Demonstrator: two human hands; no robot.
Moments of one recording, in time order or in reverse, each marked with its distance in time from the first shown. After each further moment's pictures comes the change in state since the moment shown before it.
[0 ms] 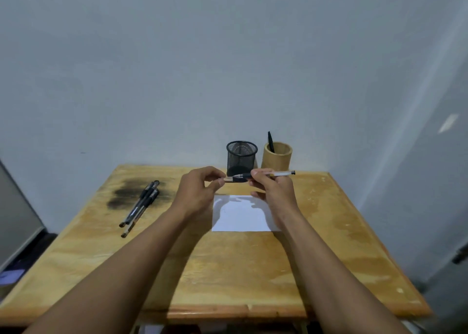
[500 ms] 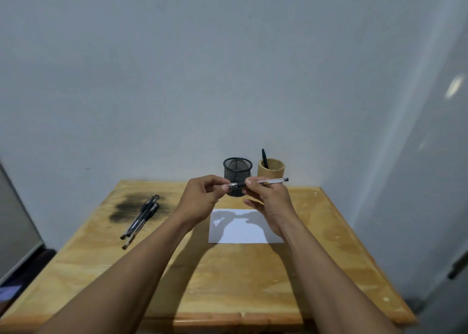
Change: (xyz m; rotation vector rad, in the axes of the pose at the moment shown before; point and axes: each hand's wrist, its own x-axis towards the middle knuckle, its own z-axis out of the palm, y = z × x) left_hand -0.010 0.036 -0.007 -0.386 -0.092 -0.103; right_hand -0.012 -0.029 -0.003 0.110 -0.161 0.033
